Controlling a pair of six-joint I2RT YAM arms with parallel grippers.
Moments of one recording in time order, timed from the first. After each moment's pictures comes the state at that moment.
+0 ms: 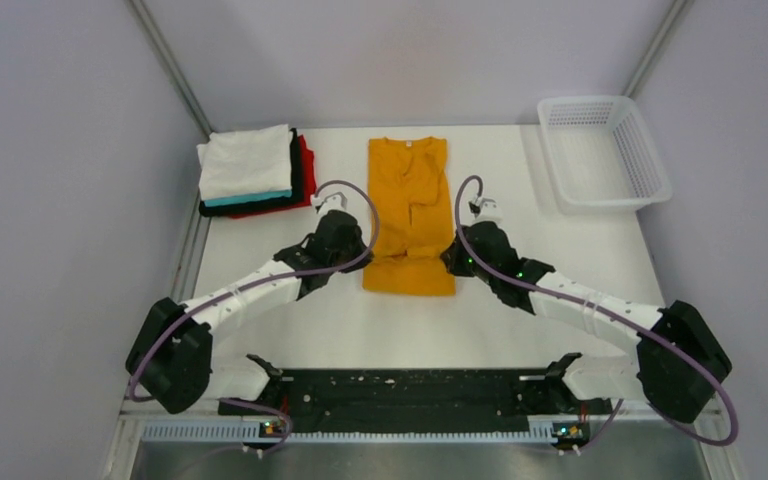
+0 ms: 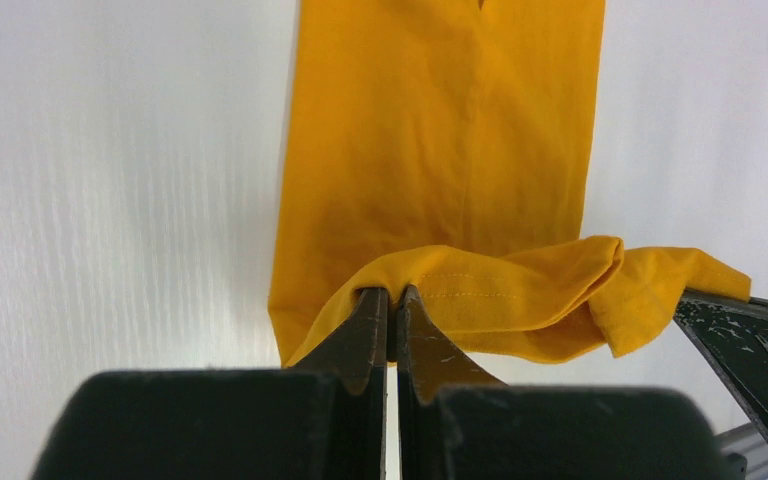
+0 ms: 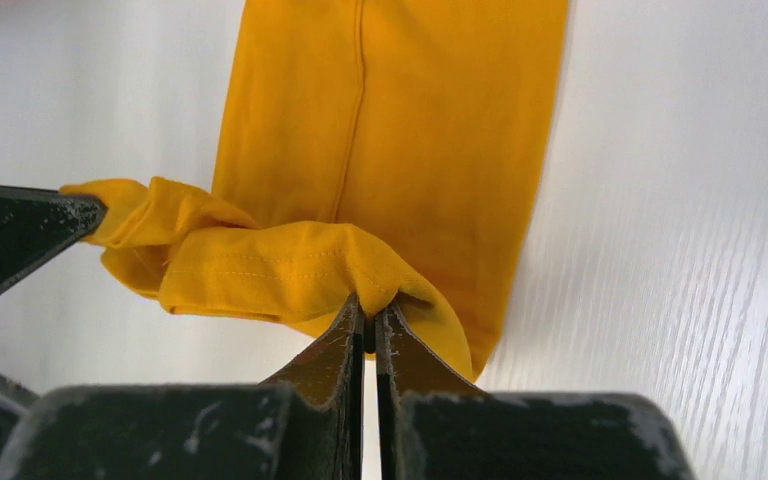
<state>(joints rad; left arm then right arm) -0.66 1.29 0.77 -0.19 -0.17 -0.83 0.74 1.20 0.65 -0.04 0.22 0.69</state>
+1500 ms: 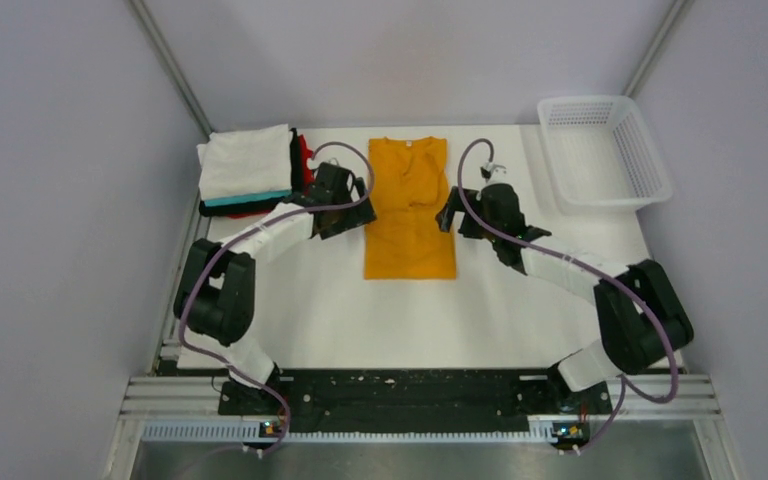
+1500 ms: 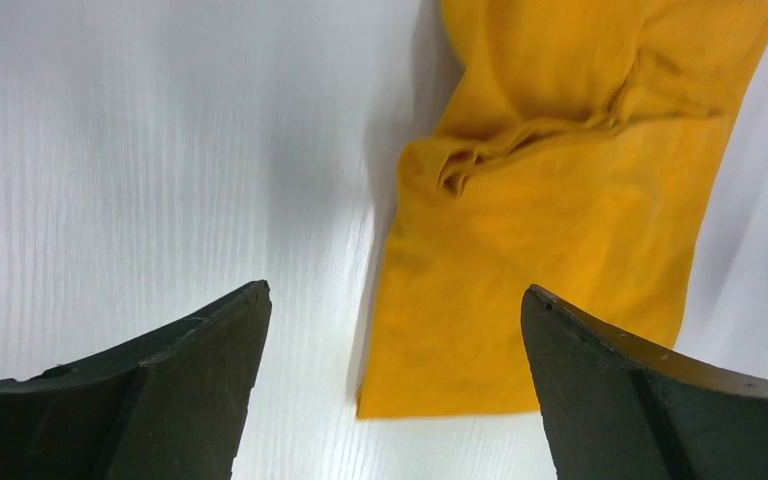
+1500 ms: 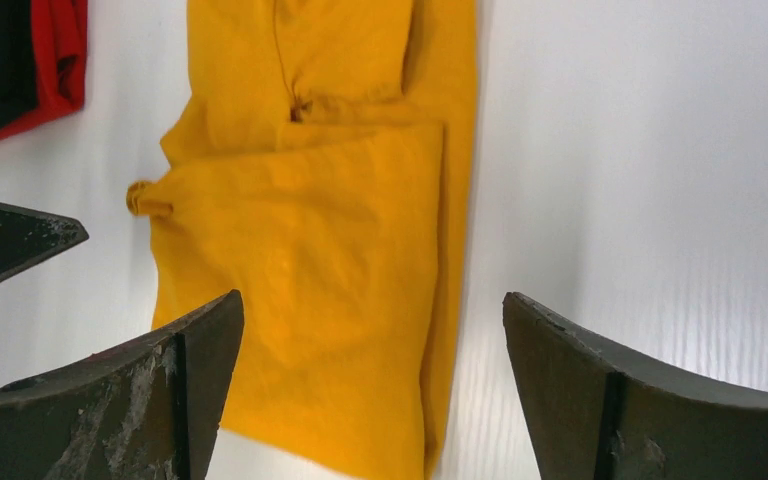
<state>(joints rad) -0.41 1.70 1.17 -0.34 -0.07 -0.68 0.46 1.49 0.81 0.15 0.06 0.52</state>
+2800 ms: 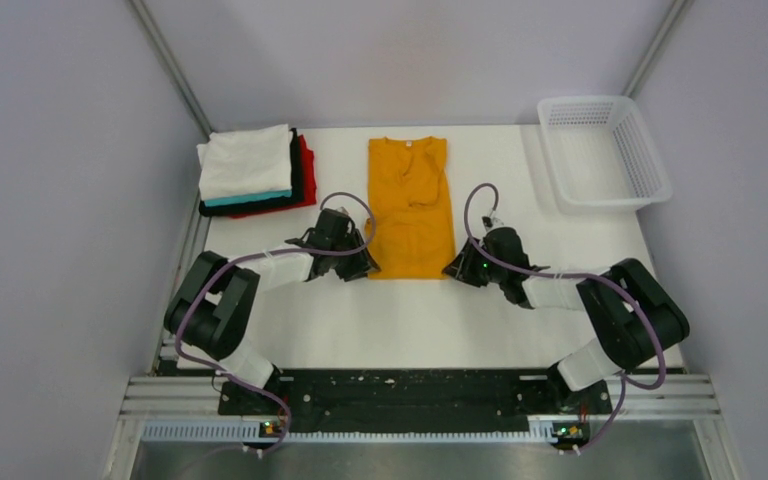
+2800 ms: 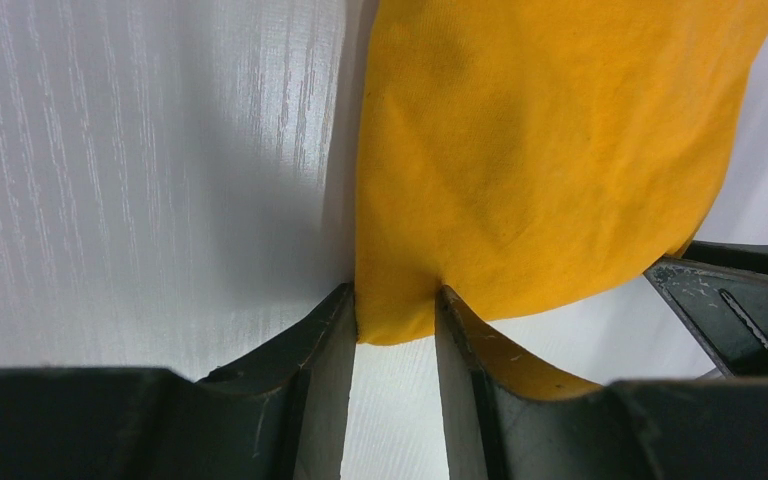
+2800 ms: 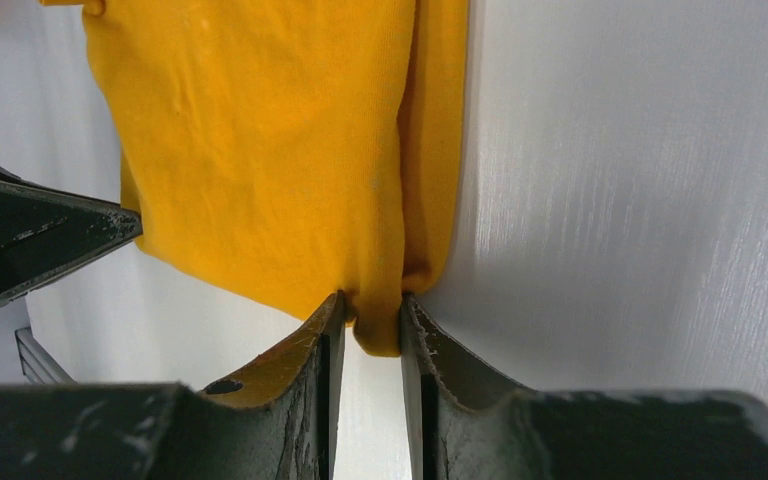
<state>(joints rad) -0.47 1.61 0.77 -0.07 0.18 -0.84 0.46 1.52 0.48 0.37 -0.21 0.76</state>
